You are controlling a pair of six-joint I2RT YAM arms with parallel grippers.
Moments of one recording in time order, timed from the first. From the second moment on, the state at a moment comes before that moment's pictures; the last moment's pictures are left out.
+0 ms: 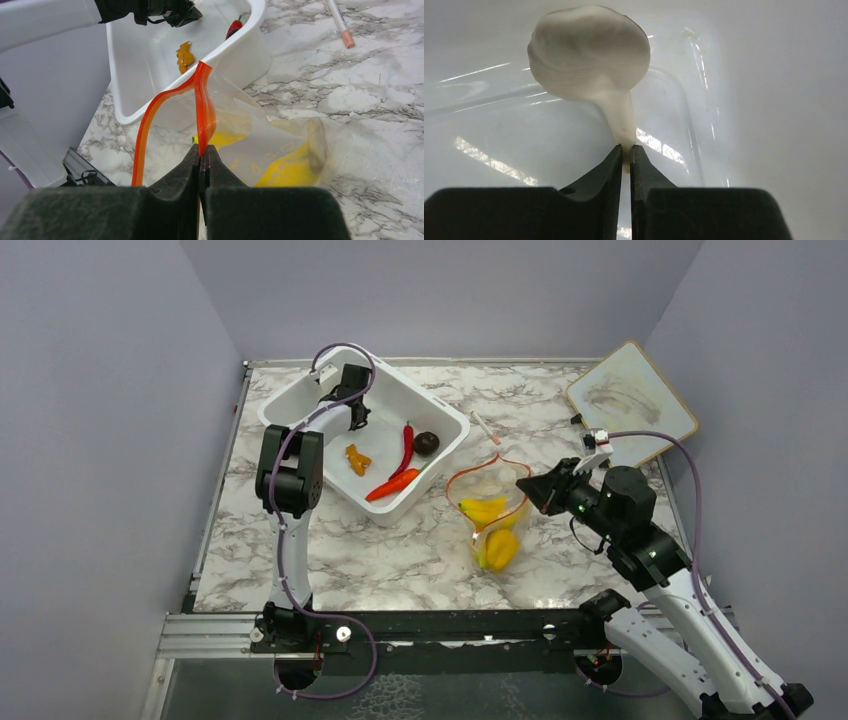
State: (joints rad) left arm -0.20 2.23 1.67 -0.28 -0.42 -0.78; right arm 0.47 0.64 0.72 -0.31 -0.15 0.51
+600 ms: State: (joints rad) left arm -0.23 2.05 1.42 -0.28 -0.35 -0.70; right arm 0.47 0.60 0.72 -0.35 -0.15 0.54
